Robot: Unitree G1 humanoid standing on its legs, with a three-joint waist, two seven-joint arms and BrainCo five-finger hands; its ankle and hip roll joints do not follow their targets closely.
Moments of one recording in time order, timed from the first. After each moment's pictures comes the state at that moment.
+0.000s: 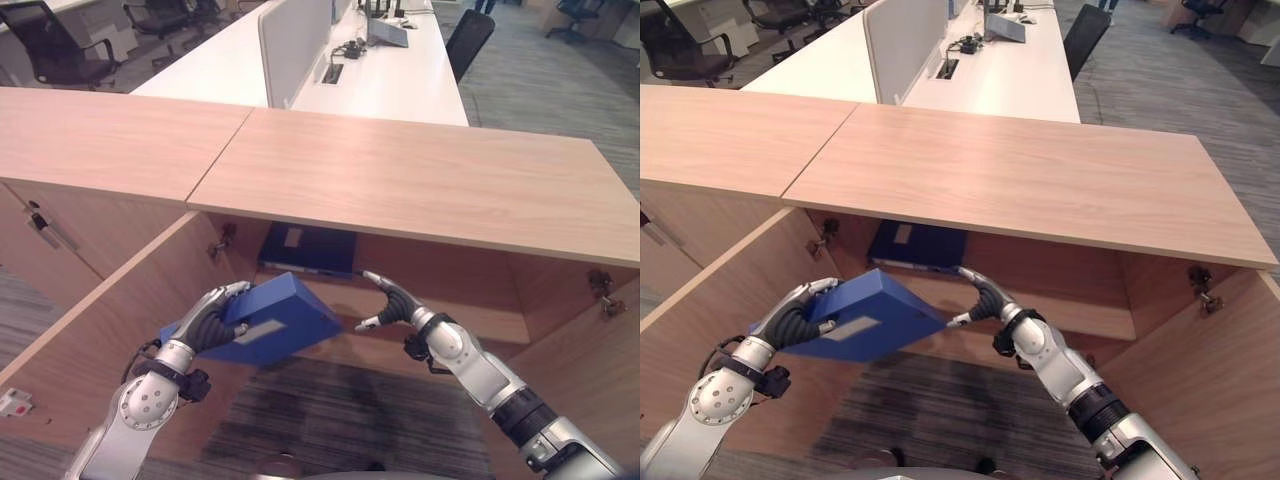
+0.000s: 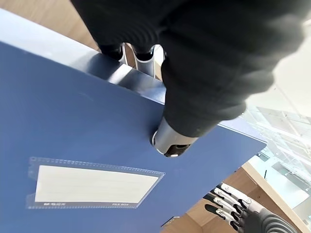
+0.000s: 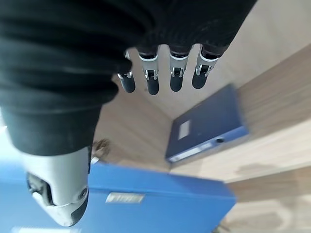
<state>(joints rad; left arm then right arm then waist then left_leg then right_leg) 0.27 0.67 -0.07 -0.31 0.18 -0.10 -0.05 -0.29 -0.47 0.55 0.19 -0.18 0.01 0.07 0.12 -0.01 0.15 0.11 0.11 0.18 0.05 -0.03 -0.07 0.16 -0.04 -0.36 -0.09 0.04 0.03</state>
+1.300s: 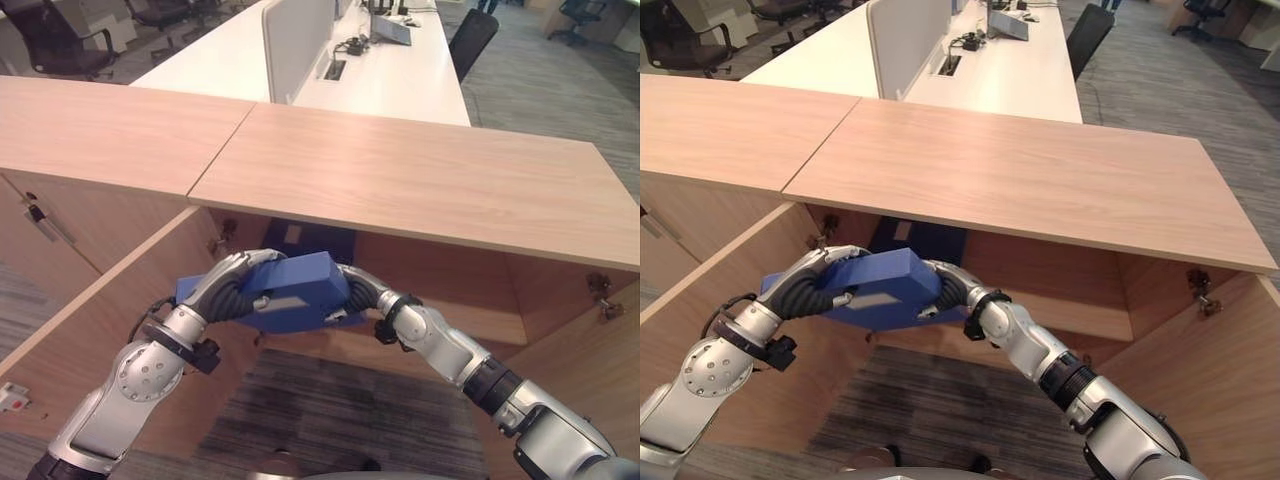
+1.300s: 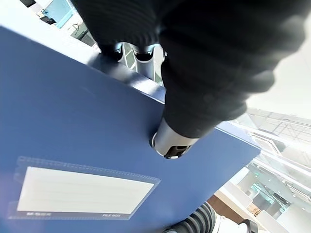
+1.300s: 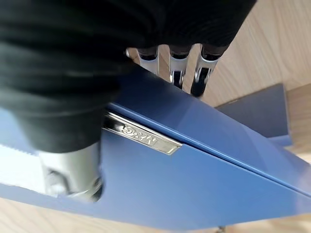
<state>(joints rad) 0.11 0.80 -0.13 -0.44 0.11 -0.12 -0.07 -0.48 -0.41 0.72 0.29 -0.27 0.00 0.05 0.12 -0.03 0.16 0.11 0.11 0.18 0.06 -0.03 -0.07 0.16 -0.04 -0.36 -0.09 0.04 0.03</state>
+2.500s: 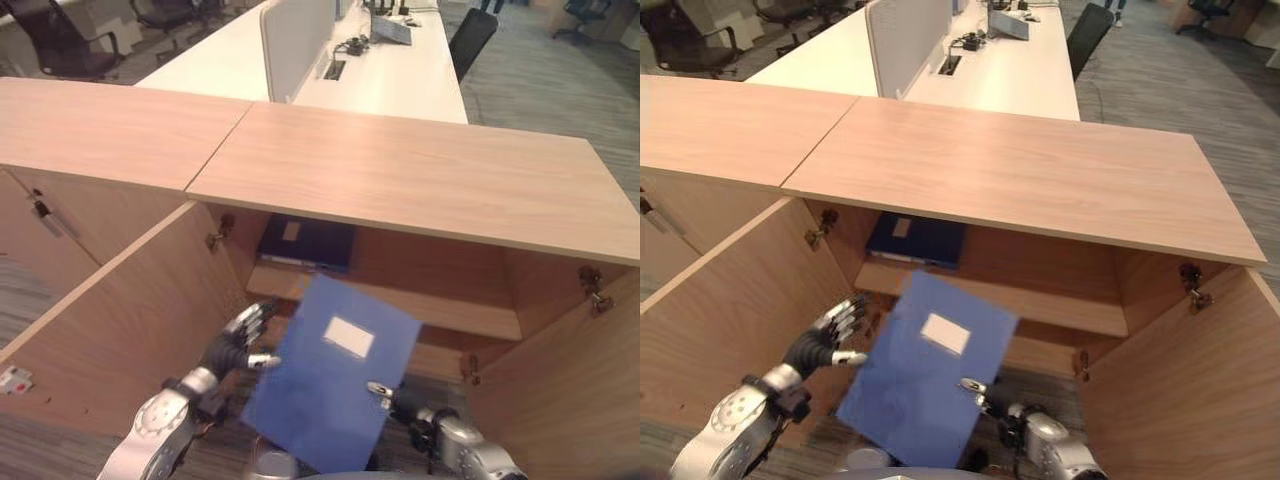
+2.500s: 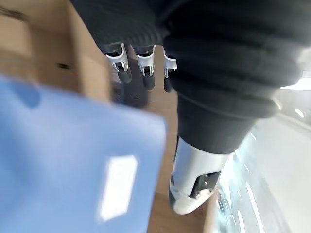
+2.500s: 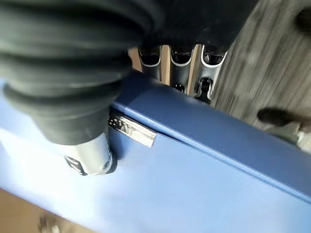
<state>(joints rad) 0.34 0.54 -0.16 -0.12 -0.54 0.02 -0.20 0.10 -0.35 0.39 0.56 0.68 0.10 0.21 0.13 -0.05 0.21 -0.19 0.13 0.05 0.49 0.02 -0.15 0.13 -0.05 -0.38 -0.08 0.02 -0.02</state>
